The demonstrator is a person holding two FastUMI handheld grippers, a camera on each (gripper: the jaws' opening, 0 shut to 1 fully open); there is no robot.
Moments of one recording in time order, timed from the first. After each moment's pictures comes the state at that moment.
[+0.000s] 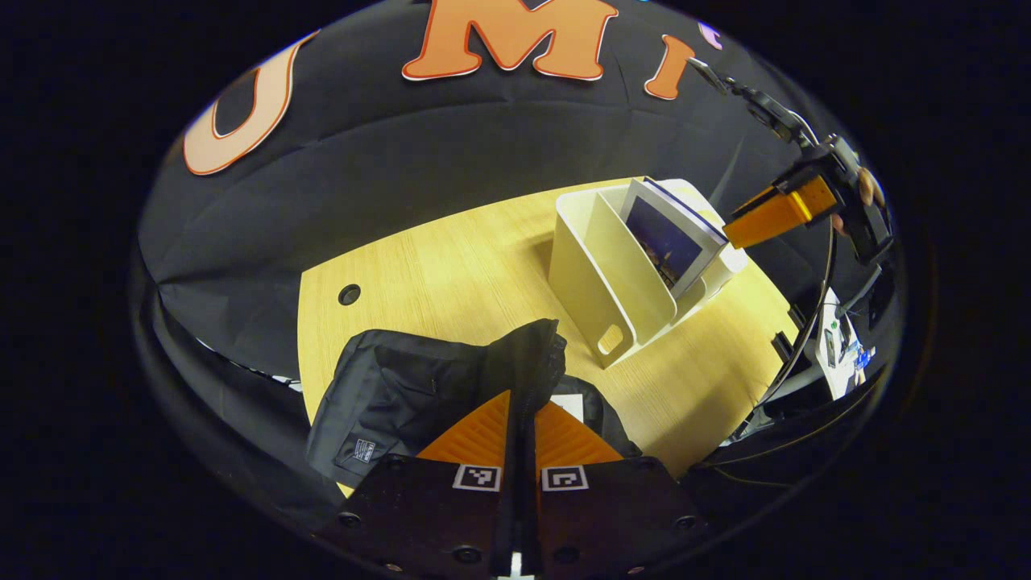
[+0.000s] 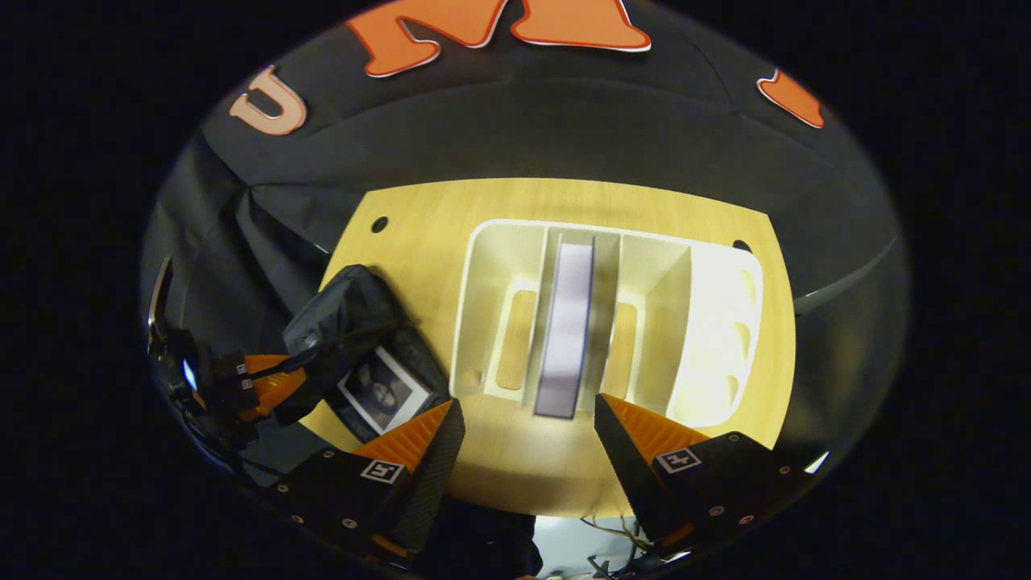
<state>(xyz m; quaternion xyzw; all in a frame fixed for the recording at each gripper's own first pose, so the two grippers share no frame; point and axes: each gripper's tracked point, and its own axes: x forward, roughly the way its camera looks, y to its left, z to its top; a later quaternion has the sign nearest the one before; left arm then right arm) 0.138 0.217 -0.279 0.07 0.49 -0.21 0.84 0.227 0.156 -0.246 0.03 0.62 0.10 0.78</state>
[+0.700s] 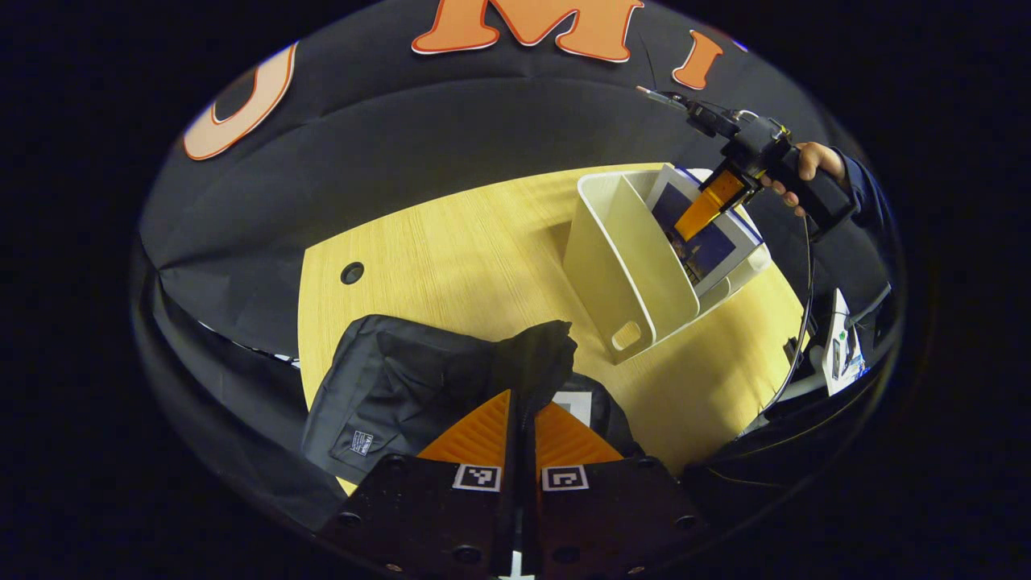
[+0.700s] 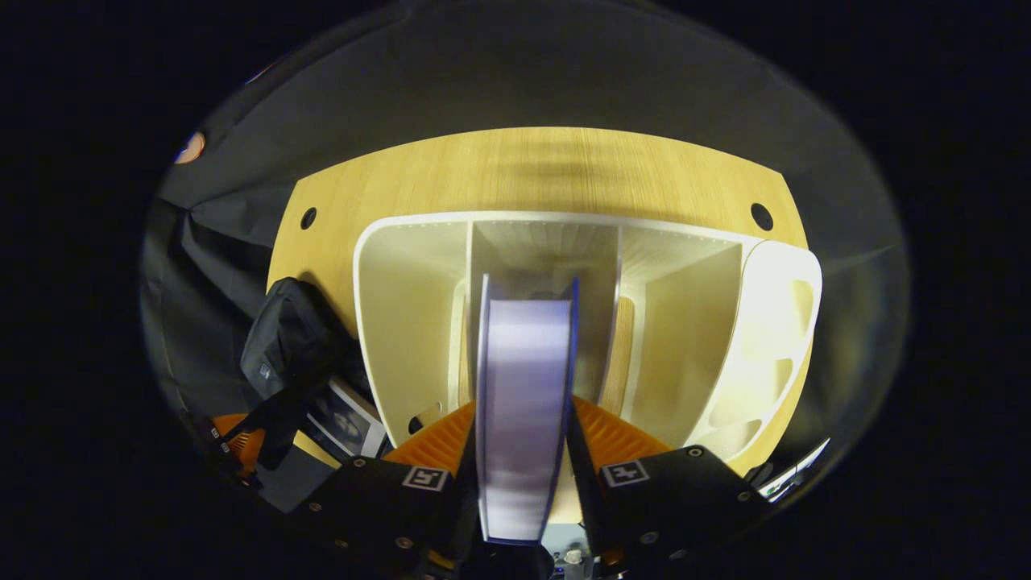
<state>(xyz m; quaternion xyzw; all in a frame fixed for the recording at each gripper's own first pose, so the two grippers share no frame) 0.154 0.215 -0.296 0.08 0.53 -0.18 0.82 0.271 0.149 -0.339 0.05 0.70 0.05 0.71</state>
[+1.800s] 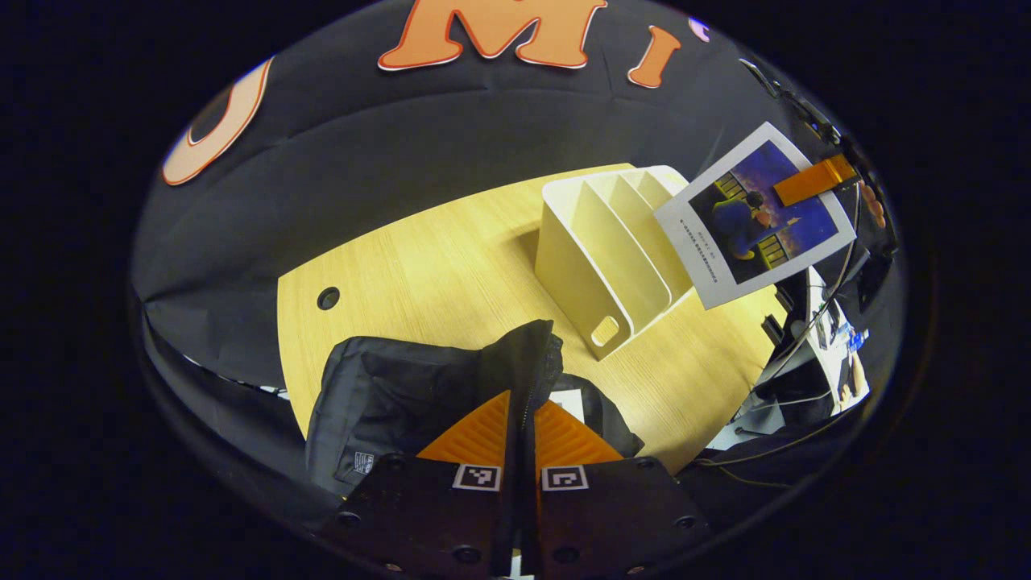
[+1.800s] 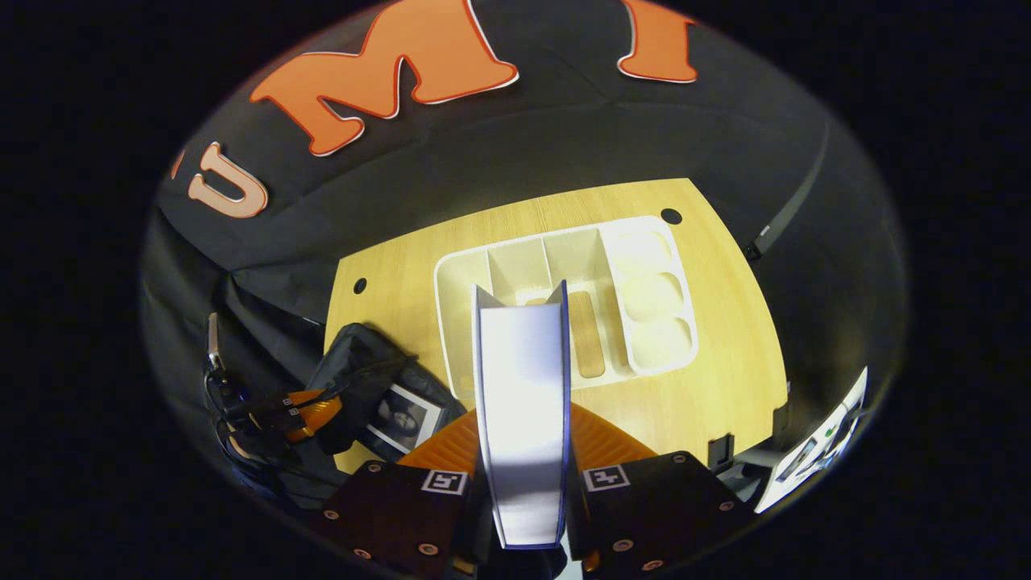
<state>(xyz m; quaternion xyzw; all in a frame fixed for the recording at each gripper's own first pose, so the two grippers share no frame) 0.147 0.217 -0.286 0.09 0.50 -0.27 0.82 0.154 0.132 -0.175 0.16 0.56 -0.01 0.81</state>
